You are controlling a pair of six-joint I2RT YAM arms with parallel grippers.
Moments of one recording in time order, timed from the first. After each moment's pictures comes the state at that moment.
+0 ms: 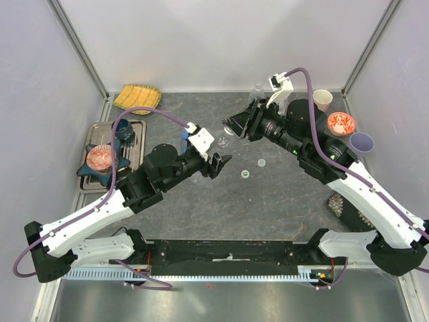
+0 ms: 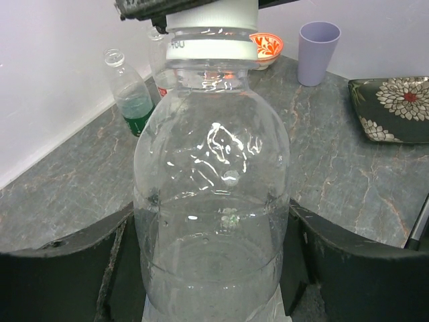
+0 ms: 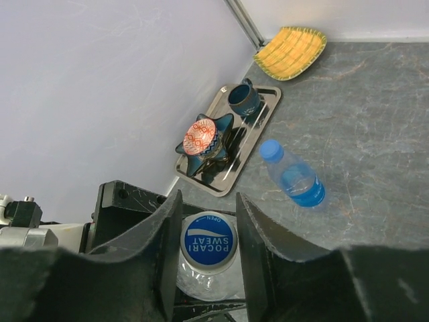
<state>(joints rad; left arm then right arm) -0.98 1.01 1.01 -0.06 -0.11 0.10 0.79 1.20 1.51 -0.39 0.00 0.63</state>
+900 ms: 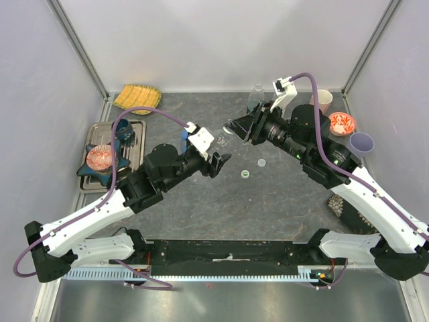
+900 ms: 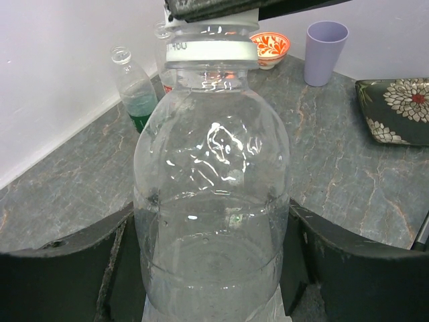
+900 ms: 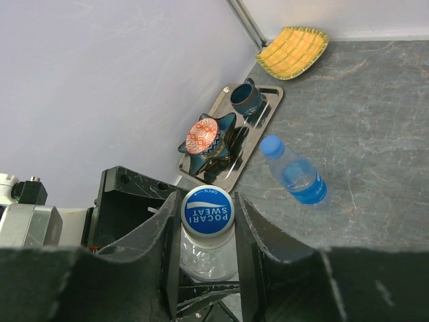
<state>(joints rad) -0.98 1.01 1.01 -0.06 -0.13 0.10 0.79 1.16 1.45 -0.37 0.00 0.63</state>
